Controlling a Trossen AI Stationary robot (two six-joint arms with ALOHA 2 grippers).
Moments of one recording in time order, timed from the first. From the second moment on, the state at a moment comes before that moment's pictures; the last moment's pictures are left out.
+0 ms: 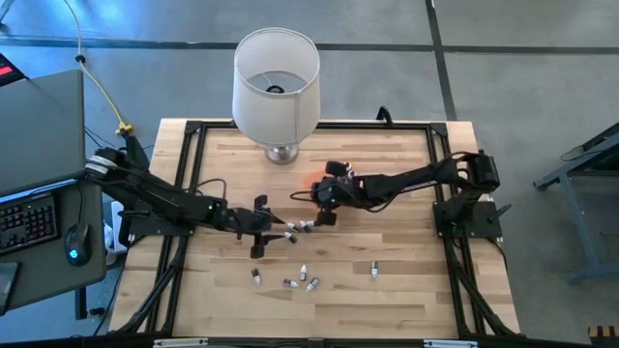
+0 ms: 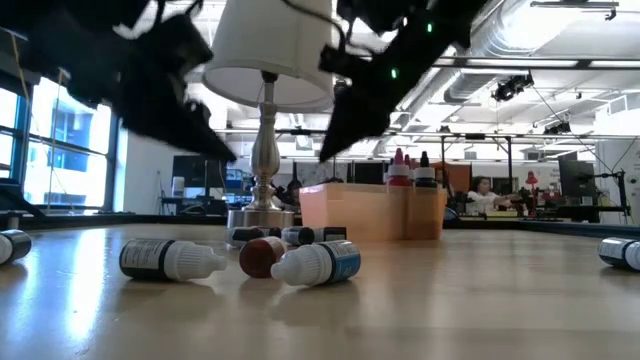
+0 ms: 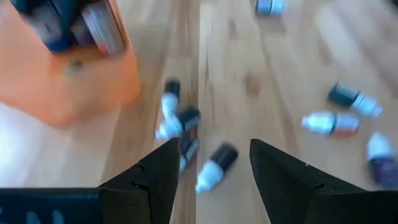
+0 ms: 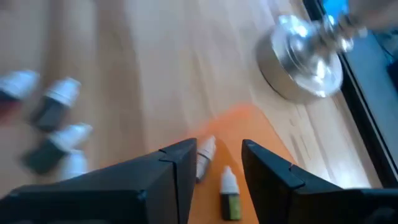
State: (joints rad) left arm -0.29 1.31 0.48 0.29 -0.26 -0.14; right arm 0.01 1.77 1.15 -0.17 0.37 -0.07
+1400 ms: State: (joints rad) left arm -0.16 1.65 0.59 0.30 -0.05 -0.13; right arm 0.16 0.96 0.58 0.10 0.06 0.06
